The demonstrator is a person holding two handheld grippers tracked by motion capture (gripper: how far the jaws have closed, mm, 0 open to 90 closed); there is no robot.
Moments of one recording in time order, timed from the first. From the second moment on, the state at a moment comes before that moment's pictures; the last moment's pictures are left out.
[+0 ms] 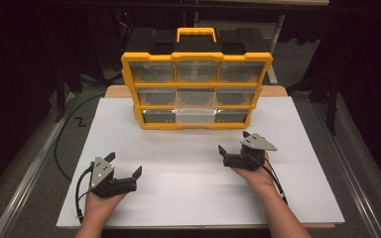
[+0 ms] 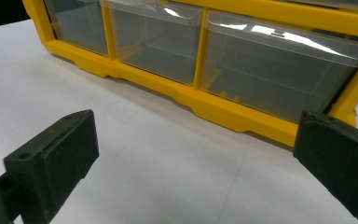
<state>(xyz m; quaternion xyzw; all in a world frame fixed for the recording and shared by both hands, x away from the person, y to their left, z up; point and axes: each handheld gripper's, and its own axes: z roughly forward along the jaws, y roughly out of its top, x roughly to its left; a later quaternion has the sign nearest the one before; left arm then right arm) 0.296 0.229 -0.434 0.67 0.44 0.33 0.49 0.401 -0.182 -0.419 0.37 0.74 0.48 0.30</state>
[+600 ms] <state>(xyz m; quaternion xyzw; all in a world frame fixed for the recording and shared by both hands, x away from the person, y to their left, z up) 0.296 0.230 -0.433 0.67 0.44 0.33 0.50 0.395 -0.168 -0.416 0.35 0.75 0.49 0.28</state>
